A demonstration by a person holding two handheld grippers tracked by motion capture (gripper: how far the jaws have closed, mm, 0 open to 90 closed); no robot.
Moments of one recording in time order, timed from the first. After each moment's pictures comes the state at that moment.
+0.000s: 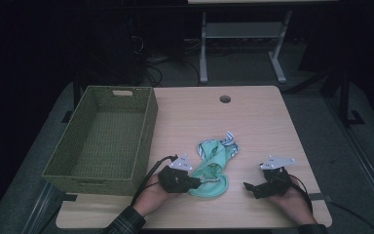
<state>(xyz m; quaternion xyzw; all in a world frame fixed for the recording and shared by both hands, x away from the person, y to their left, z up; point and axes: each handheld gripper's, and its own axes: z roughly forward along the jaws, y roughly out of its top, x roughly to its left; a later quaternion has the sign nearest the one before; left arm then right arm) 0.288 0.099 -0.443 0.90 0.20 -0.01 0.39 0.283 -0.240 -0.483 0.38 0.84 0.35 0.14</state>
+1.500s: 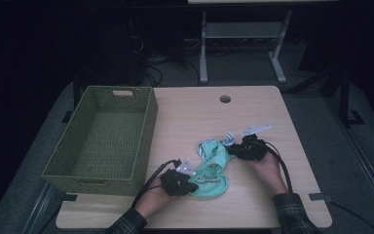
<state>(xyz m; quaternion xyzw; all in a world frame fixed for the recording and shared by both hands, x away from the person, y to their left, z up) 0.289 0.094 -0.458 0.93 0.19 0.00 0.32 0.381 -0.193 -0.467 0.38 0.84 0.38 0.08</state>
